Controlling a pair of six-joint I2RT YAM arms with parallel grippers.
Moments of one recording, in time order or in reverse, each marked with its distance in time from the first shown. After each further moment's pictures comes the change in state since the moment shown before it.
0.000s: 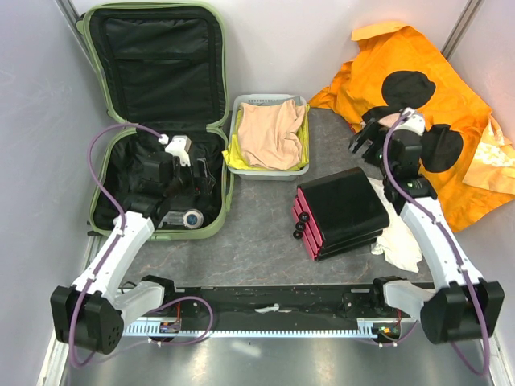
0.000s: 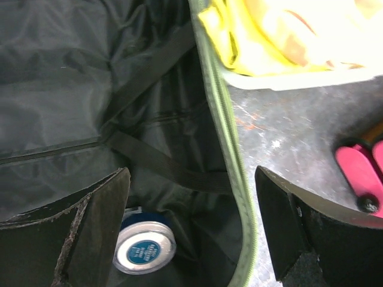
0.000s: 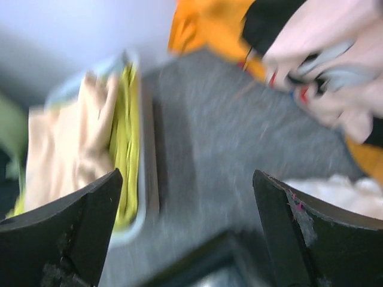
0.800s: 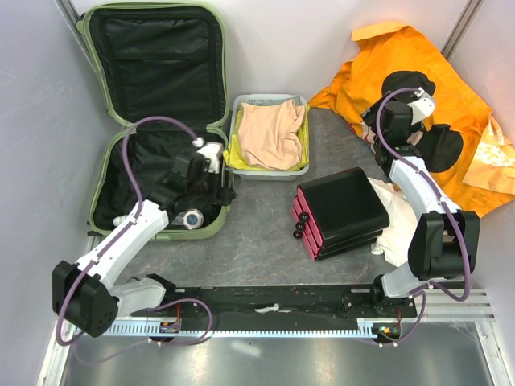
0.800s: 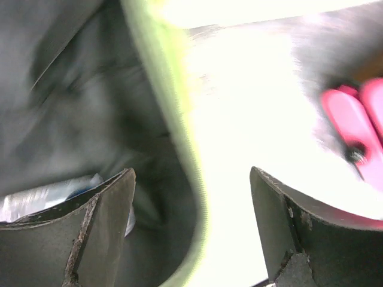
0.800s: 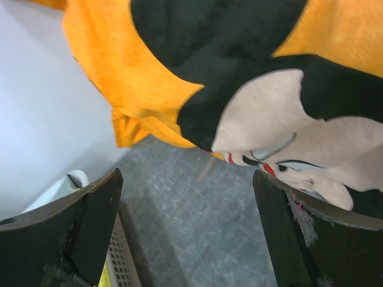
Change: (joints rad) left arm -0.180 0.108 0.074 -0.174 -0.057 -0.055; right arm -0.068 0.414 0.223 0.249 0.354 0.147
